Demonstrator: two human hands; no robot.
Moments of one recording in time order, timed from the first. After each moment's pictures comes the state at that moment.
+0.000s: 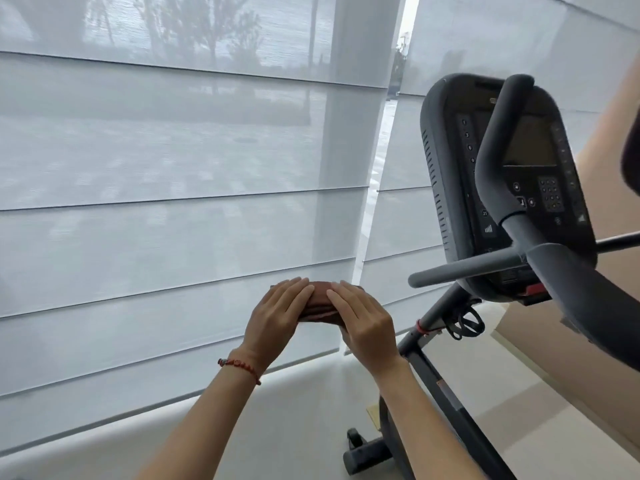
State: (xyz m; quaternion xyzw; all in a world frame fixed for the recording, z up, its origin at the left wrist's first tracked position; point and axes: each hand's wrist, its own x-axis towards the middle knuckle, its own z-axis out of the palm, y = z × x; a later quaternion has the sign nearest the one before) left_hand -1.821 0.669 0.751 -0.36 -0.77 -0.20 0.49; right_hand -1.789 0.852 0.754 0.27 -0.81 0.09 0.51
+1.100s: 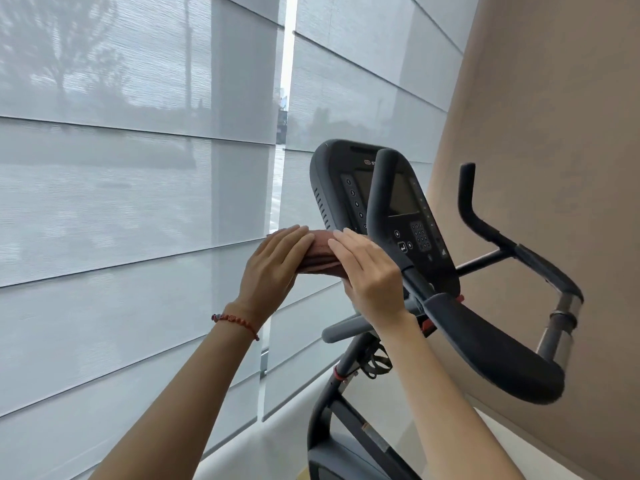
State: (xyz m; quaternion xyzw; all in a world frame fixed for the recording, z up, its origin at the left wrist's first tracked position) left_hand -1.918 0.800 0.910 -0.49 -0.60 -0.29 0.56; right_hand -1.820 0.955 0.924 0.17 -0.75 -0.13 0.63
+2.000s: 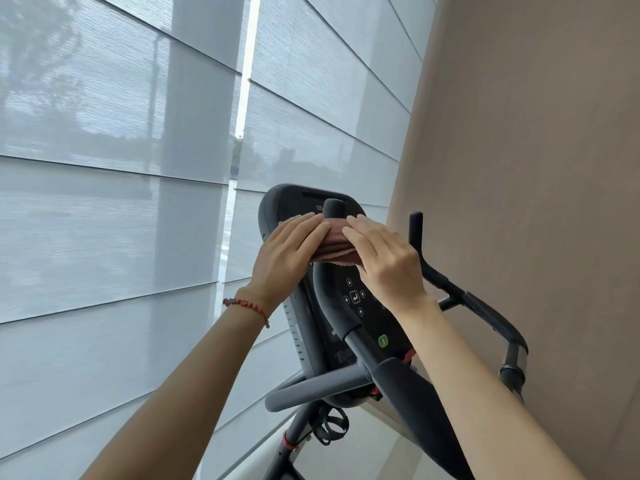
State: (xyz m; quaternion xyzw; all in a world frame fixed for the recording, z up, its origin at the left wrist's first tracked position) left_hand -1.940 0.917 0.998 -0.51 -0.50 -0.31 0.63; right_hand -1.810 1.052 1.028 0.16 -0.70 -0.27 0.64
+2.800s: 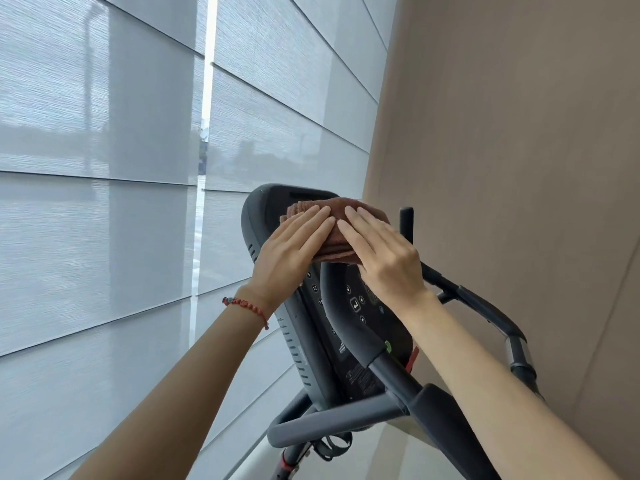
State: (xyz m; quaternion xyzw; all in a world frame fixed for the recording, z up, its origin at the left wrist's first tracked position) left_hand -2.000 0.945 1.007 -0.57 -0.48 -0.33 0.58; right_hand -1.861 1.067 1.030 0.10 -0.71 -0.33 0.61
